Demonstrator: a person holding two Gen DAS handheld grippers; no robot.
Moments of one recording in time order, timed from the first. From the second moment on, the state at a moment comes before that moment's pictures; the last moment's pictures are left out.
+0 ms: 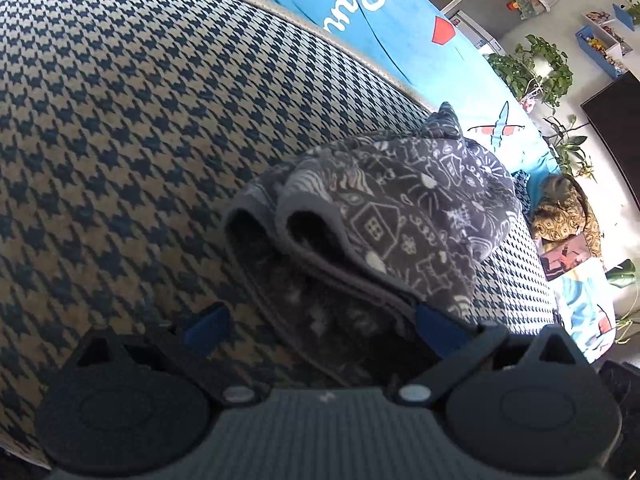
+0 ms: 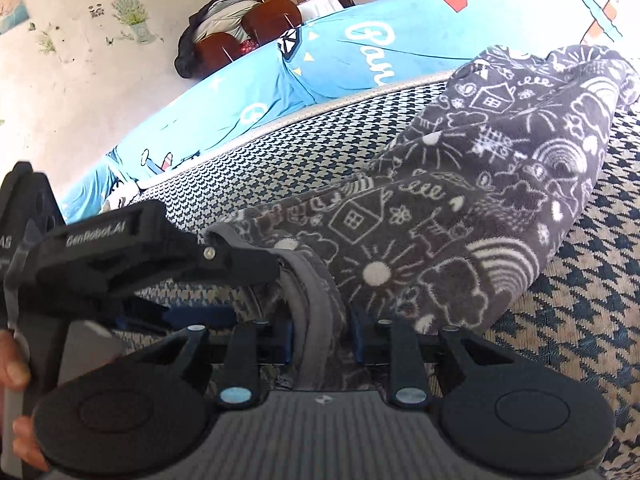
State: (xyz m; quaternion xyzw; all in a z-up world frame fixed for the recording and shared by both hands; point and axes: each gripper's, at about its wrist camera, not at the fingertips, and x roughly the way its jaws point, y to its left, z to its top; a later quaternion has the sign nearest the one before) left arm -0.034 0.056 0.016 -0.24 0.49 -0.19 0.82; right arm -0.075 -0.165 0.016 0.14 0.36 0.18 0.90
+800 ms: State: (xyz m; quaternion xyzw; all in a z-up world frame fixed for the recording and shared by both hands) left arm -0.009 0.032 0.040 -0.23 0.51 -0.20 0.81; right arm -0.105 -0.081 -0.017 -0.19 0.27 0.18 0.93
